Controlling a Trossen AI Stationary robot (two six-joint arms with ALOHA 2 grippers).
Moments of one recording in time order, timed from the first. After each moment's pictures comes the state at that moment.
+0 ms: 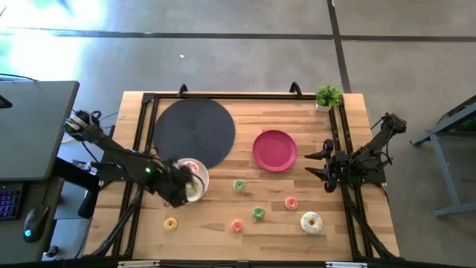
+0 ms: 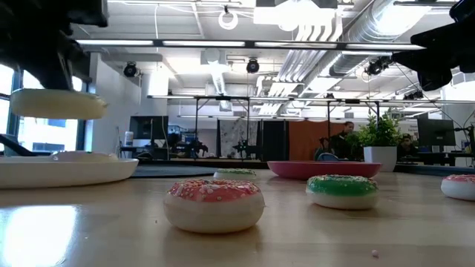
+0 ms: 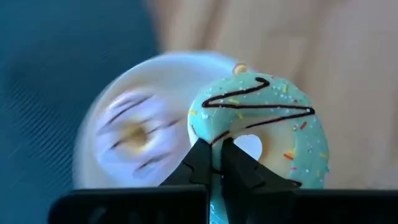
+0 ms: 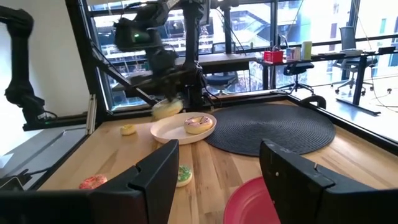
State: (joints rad) left arm -0.59 1.25 0.86 -0.93 -0.41 -0.88; right arm 0.75 0.03 0.01 0.07 0.84 0.08
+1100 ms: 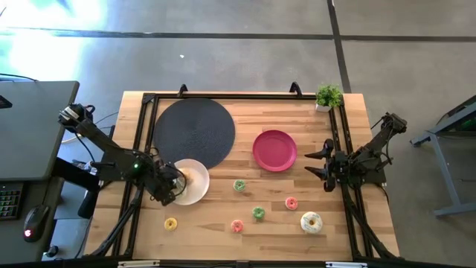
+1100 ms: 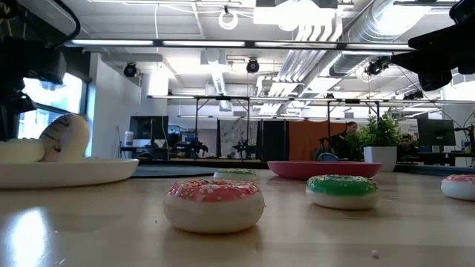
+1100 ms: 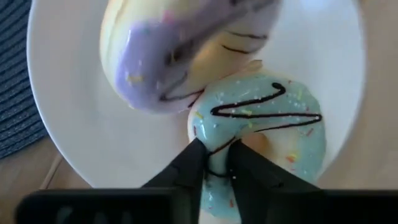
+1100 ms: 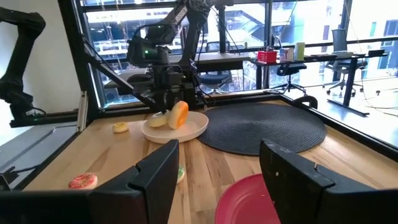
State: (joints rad) left arm -0.66 1.00 0.49 -0.72 -0.26 -1.10; right arm 0.75 0.03 0.01 0.06 0.87 0.06
